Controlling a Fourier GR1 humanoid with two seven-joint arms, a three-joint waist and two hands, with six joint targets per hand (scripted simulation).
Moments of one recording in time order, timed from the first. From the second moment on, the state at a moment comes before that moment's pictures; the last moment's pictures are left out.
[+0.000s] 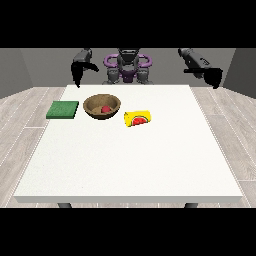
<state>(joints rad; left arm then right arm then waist) -0.79 0.46 0.35 -0.87 0.28 -0.19 -0.47 -0.25 -0.14 -0.18 -1.73 -0.21 0.00 0.07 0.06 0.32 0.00</state>
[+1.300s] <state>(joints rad) -1.04 0.76 0.39 -0.99 0.38 -0.26 -0.10 -0.53 -0.17 -0.33 -0.89 -0.28 0.13 -0.30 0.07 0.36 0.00</state>
